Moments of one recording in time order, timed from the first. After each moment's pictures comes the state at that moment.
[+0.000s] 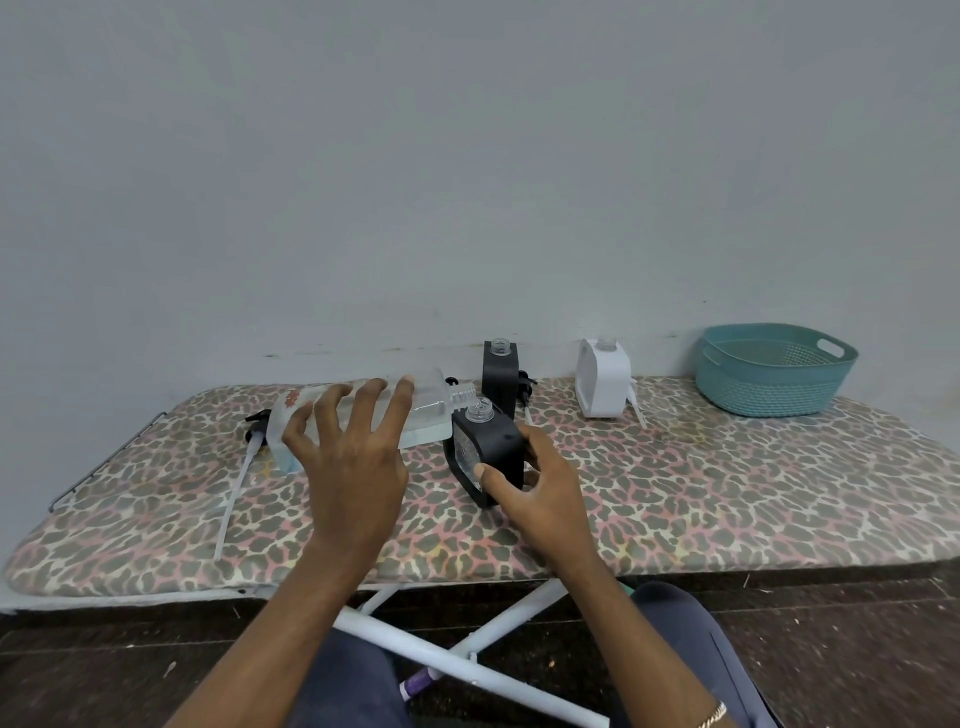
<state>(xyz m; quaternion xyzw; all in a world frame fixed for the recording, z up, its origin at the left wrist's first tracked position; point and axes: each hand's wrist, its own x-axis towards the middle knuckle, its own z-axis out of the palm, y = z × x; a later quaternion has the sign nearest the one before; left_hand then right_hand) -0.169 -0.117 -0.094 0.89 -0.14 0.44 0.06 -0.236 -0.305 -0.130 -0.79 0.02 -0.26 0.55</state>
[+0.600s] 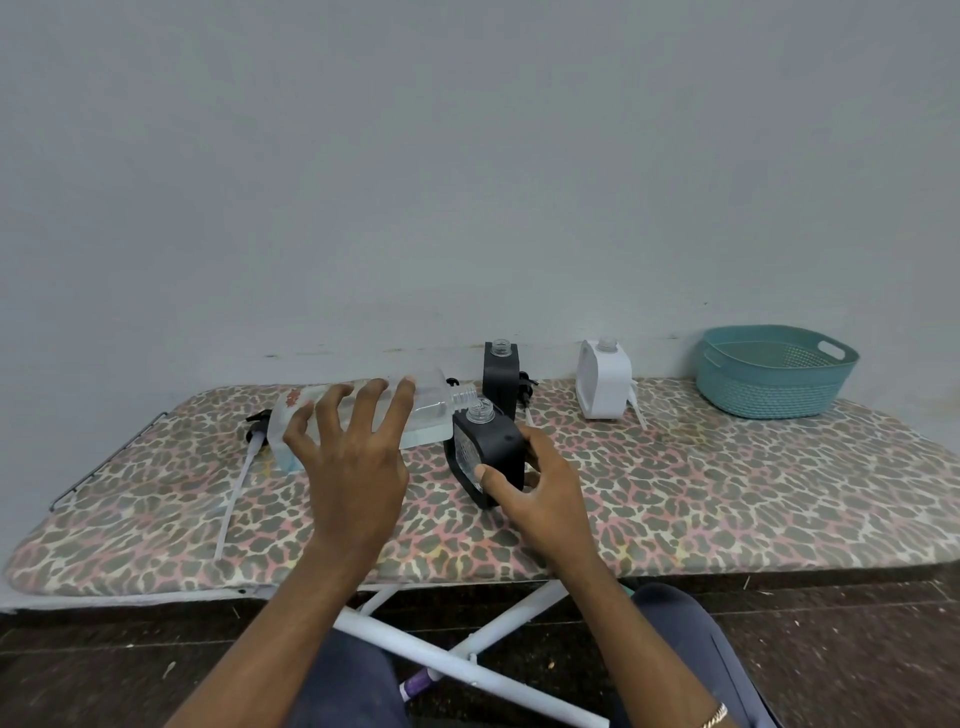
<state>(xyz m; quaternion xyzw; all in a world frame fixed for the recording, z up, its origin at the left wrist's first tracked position) -0.169 -0.117 -0.094 0.89 -0.14 0.44 0.05 -0.235 -0.304 -0.130 -0.79 0.02 -0.26 0.55</state>
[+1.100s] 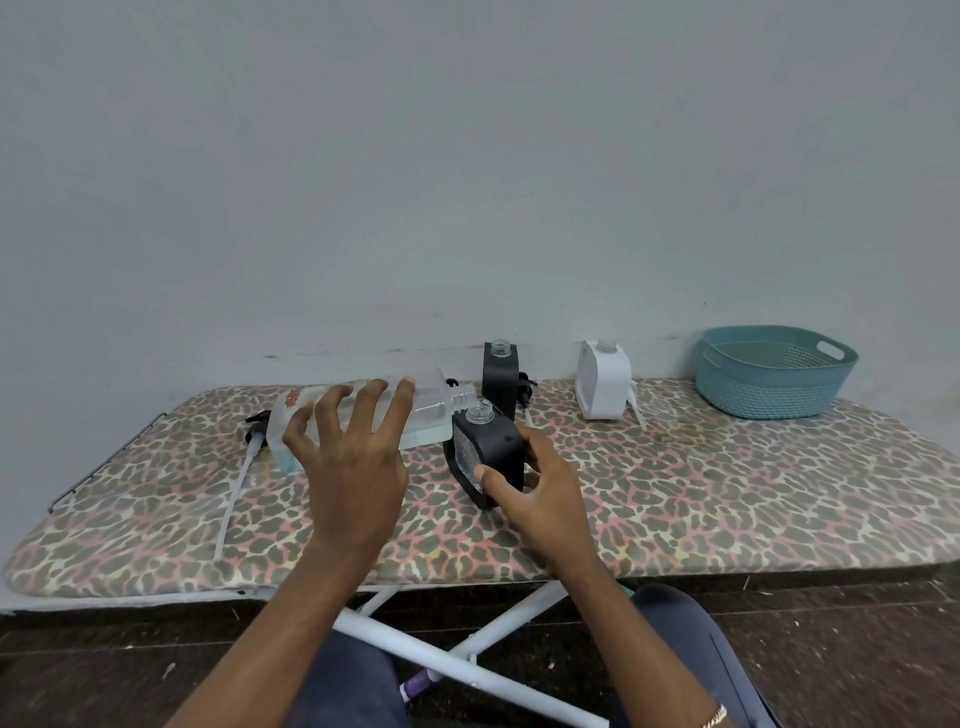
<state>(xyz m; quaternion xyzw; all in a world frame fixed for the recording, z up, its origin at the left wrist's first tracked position) -0.169 -0.117 -0.094 0.89 -0.14 0.44 0.05 -0.236 -0.303 -0.128 -0.78 0.02 -0.26 0.56</state>
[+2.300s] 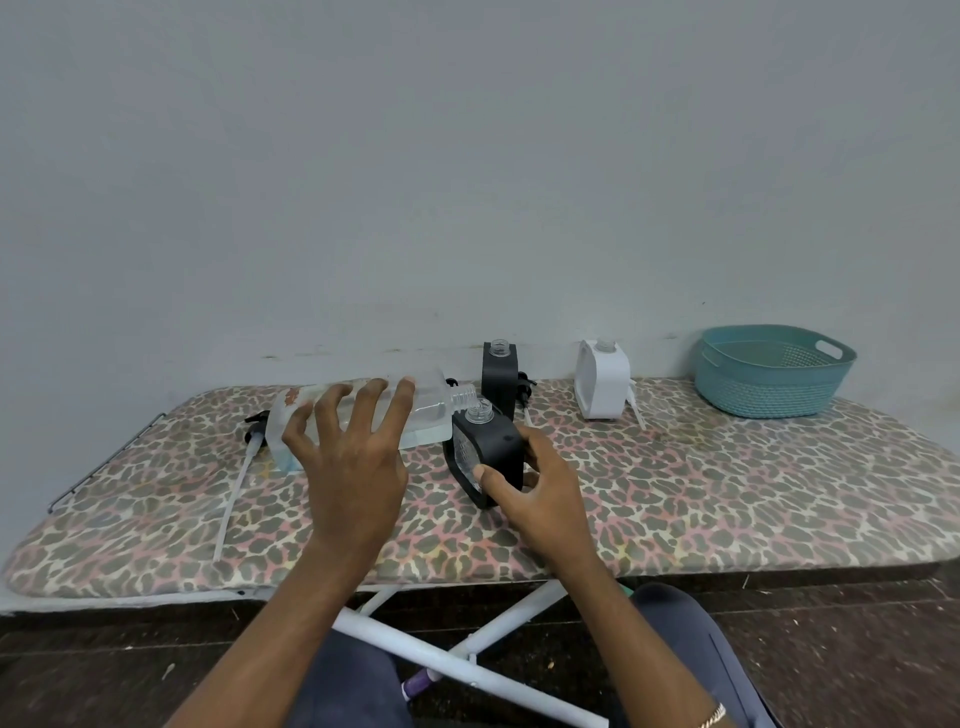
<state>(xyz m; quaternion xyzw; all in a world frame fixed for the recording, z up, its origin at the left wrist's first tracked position) -0.171 -0.117 -0.092 0.89 -0.14 0.43 0.05 -0.234 -0.304 -0.130 -0.78 0.02 -0.26 0.56</state>
